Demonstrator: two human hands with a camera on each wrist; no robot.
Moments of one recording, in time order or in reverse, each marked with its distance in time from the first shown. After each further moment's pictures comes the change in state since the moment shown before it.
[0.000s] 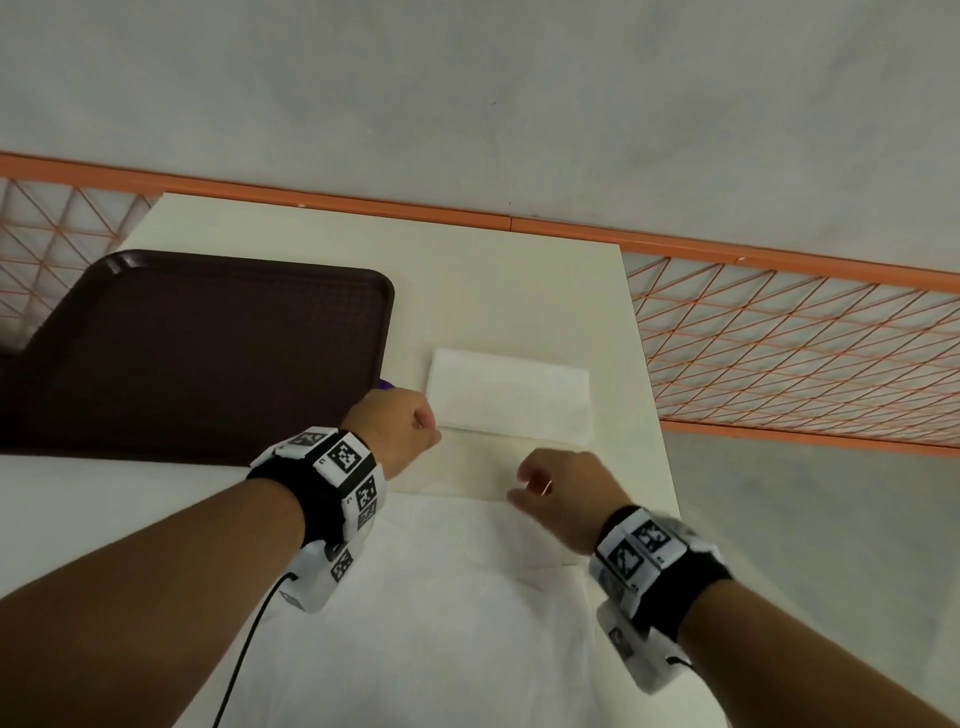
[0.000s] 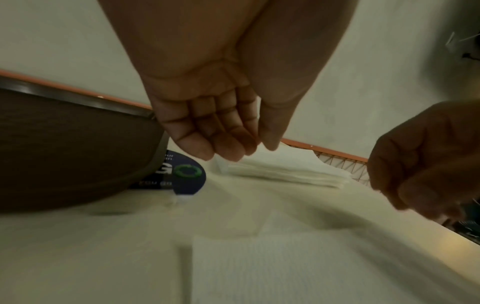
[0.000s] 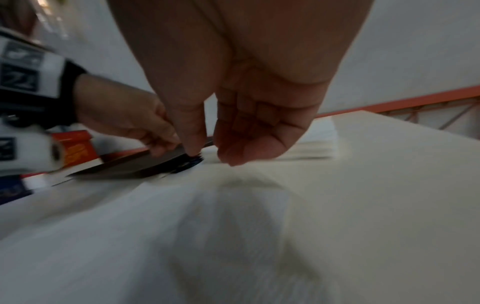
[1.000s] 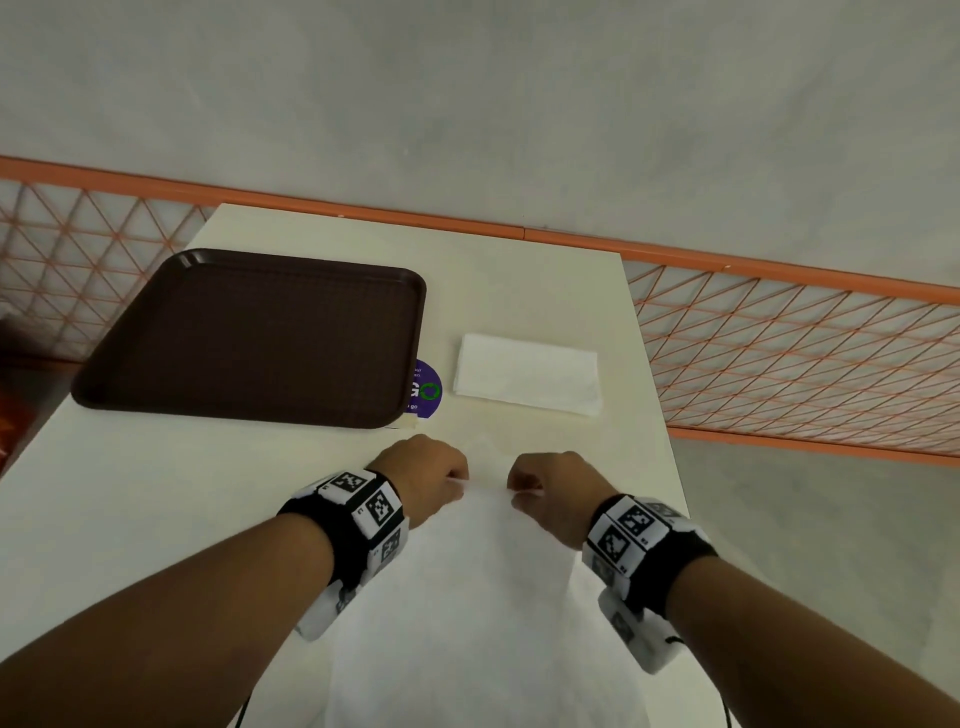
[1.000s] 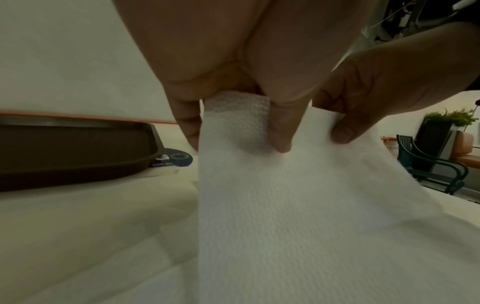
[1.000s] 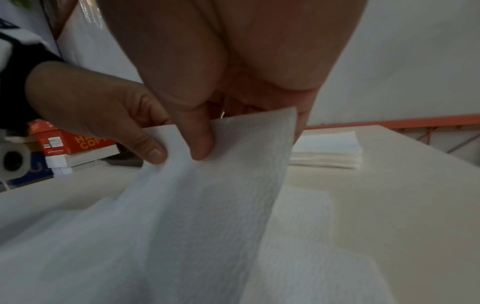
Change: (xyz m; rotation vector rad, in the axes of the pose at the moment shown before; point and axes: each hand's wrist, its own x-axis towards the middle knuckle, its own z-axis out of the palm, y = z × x) left_hand -0.103 -0.013 0.009 0.287 -0.227 0.218; right_hand -0.059 -0.039 0.028 -0.068 -0.049 -0.104
